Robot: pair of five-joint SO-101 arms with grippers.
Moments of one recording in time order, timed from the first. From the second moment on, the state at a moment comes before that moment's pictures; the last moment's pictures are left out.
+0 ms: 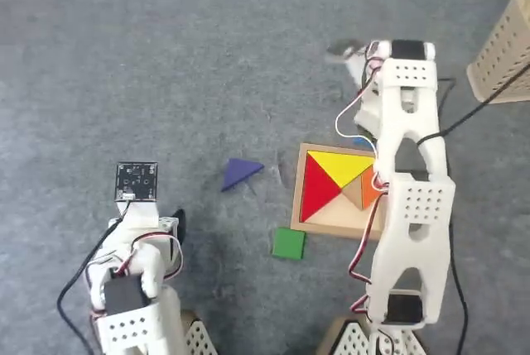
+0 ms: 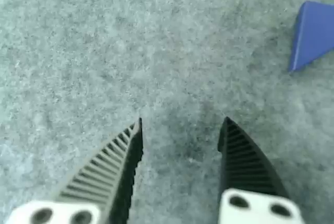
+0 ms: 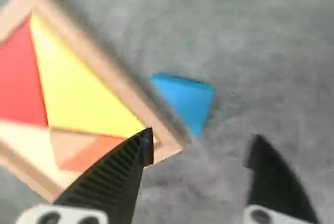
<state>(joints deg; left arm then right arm) -19.4 -103.2 96.8 72.0 -7.3 -2.5 48.4 -46.9 100.4 54.0</state>
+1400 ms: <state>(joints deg) -19.4 -103.2 96.8 72.0 -7.3 -2.0 55.4 -56.3 97.9 61.0</state>
